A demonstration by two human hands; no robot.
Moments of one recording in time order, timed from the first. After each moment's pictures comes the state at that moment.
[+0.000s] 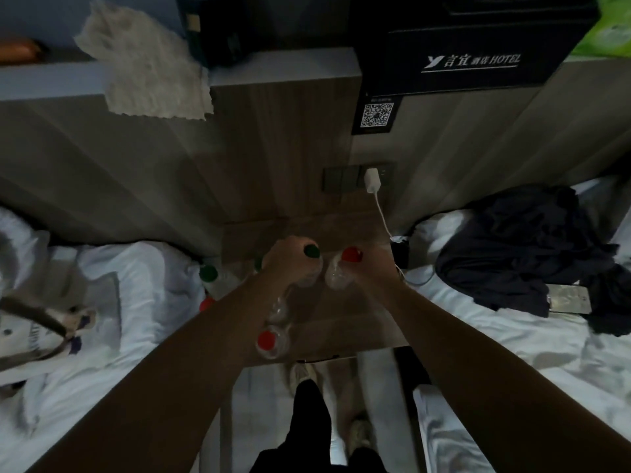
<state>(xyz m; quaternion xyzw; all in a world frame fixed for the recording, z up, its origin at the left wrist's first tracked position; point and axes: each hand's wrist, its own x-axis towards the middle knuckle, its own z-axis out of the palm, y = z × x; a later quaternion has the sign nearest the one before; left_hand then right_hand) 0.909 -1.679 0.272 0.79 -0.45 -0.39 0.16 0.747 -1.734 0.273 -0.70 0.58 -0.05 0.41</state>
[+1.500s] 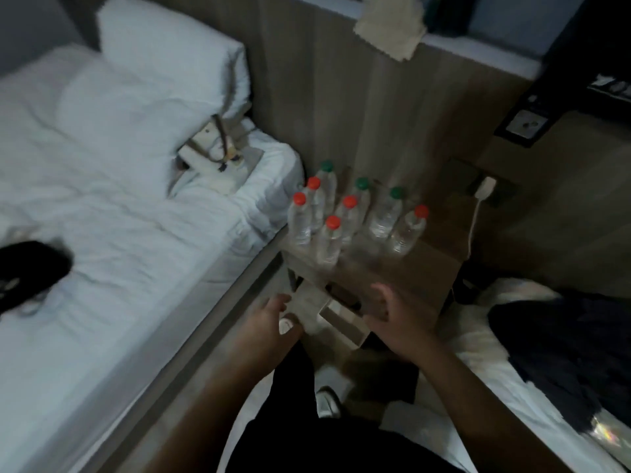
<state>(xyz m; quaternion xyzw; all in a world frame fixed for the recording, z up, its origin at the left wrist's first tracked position) 0.667 -1.347 0.302 0.91 -0.14 -0.24 0.29 0.590 -1.574 0.294 -0.82 0.27 0.17 0.48</state>
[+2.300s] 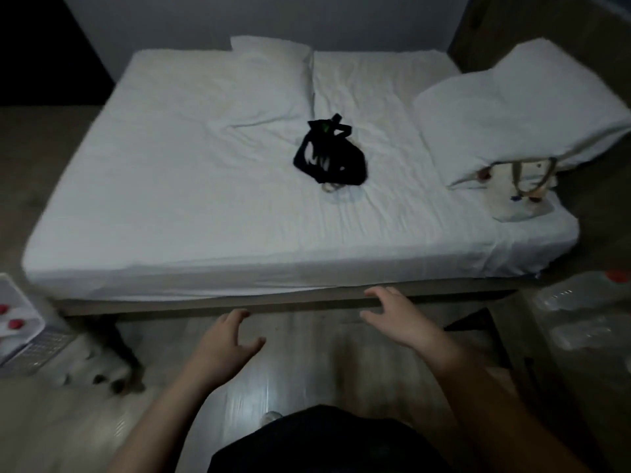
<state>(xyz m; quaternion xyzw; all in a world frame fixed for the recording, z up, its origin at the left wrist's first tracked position) 0.377 -0.904 0.309 0.88 0.31 -0.12 0.34 0.559 -1.131 0.319 -0.90 -0.21 0.33 0.20</state>
